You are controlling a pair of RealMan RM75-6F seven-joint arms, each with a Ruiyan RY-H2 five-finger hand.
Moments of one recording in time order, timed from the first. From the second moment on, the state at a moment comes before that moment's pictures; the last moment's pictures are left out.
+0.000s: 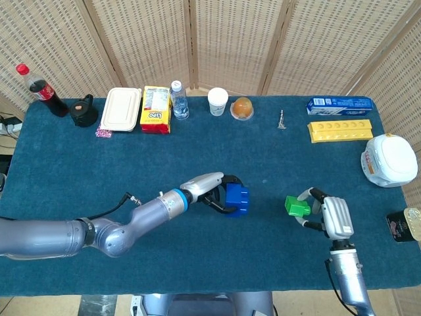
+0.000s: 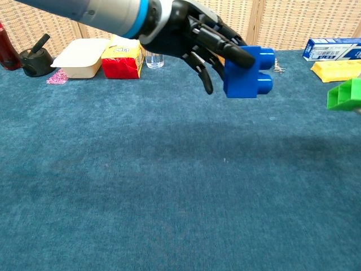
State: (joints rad) left arm -1.40 -1.28 -0.18 -1.76 0.51 0.52 -0.28; right arm 0.24 -1.45 0.15 -1.56 -1.43 1.38 0.13
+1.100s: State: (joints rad) left arm -1.22 -1.31 -0.10 -1.85 0.68 0.81 -0.02; right arm 0.30 -1.41 0.12 -1.52 -1.30 1.16 0.08
